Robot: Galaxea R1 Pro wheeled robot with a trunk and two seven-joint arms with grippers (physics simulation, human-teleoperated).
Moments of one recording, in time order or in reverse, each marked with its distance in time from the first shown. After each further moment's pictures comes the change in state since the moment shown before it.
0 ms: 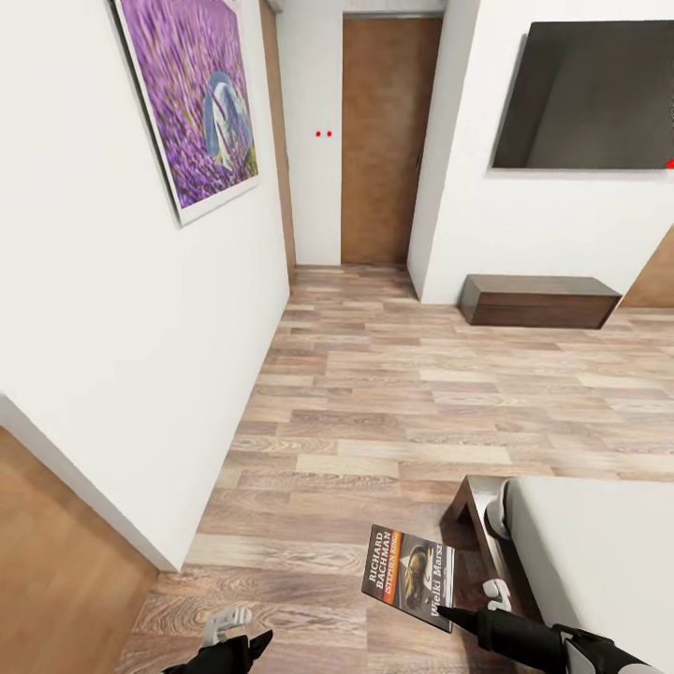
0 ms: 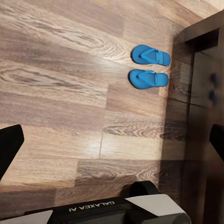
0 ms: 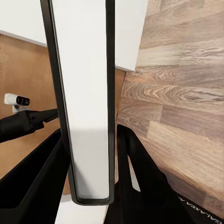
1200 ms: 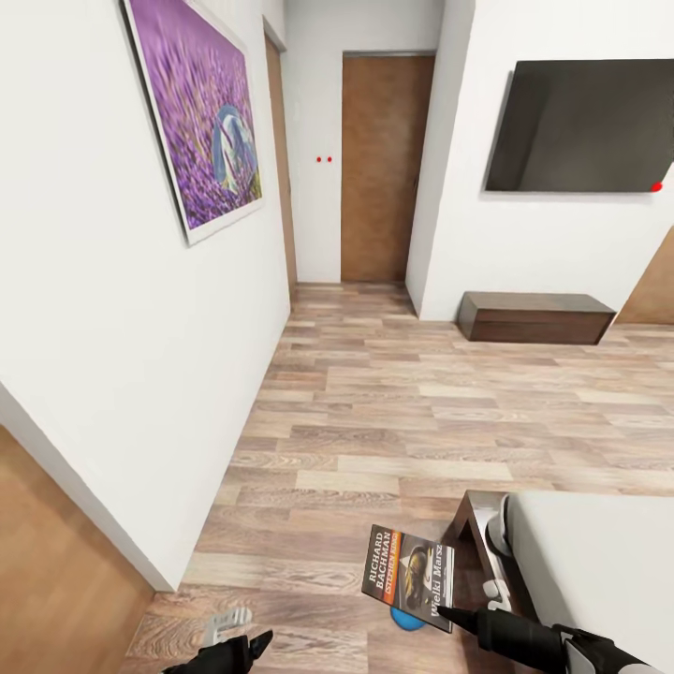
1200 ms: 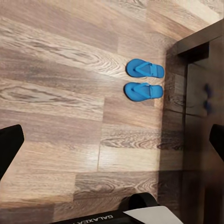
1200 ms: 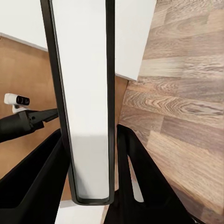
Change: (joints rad) left arm 0.000 0.000 0.000 0.000 0.000 0.000 0.000; right arm 0.000 0.000 0.001 0.000 0.000 0.000 0.000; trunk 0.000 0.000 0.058
